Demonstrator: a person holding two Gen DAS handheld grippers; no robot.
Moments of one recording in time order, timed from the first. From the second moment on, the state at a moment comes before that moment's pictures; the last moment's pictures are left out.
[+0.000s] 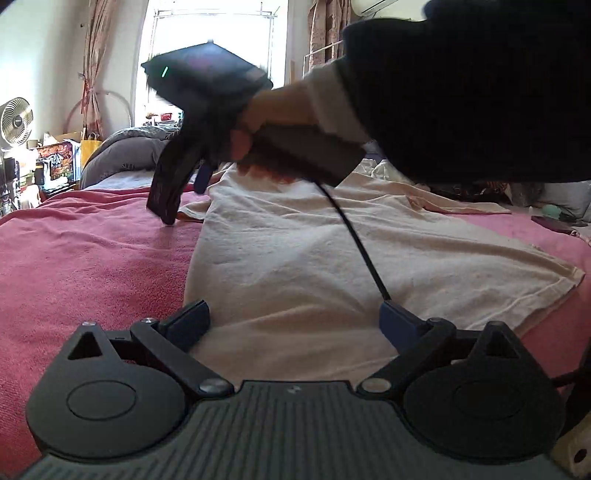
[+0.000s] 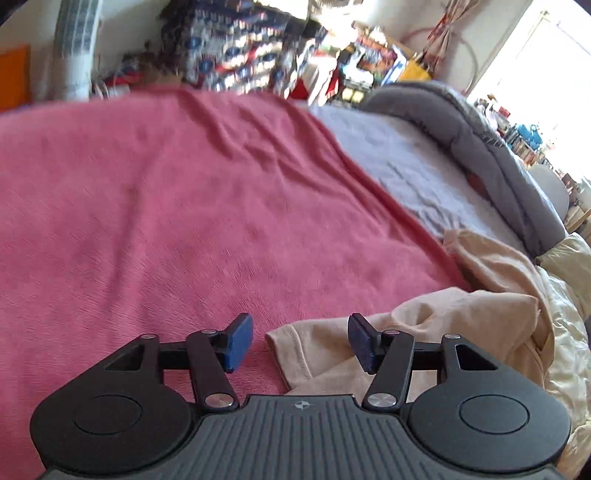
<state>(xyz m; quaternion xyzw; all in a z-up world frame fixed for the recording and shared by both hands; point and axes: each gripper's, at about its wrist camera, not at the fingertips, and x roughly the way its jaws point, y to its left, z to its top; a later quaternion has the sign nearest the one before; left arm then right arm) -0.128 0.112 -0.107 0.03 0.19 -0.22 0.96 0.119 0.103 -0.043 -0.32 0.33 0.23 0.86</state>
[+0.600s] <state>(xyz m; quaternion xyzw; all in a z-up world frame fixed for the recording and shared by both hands) -0.131 0.116 -0.105 0.01 0.19 -0.23 0.95 0.153 0.041 0.155 -0.08 0.19 0.18 0.96</state>
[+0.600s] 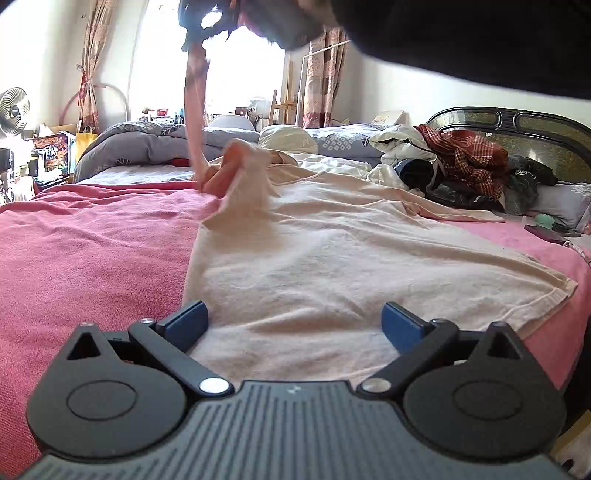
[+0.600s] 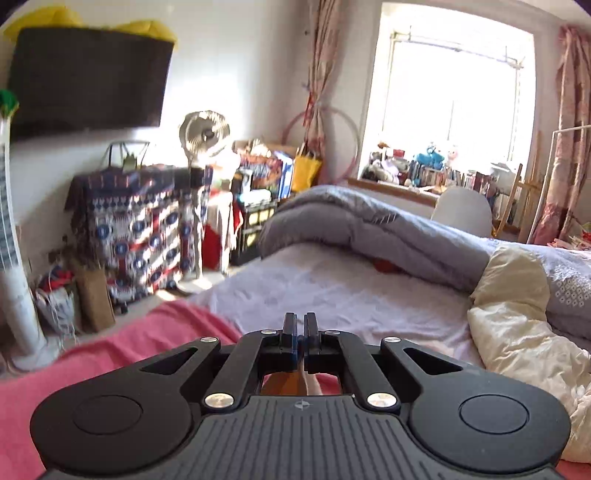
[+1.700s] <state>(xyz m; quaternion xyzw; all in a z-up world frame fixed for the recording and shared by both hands) -0.045 0.067 -0.053 0.18 0.25 -0.15 0.94 0.007 -0.248 0.080 -0.07 0.27 0.06 0.96</state>
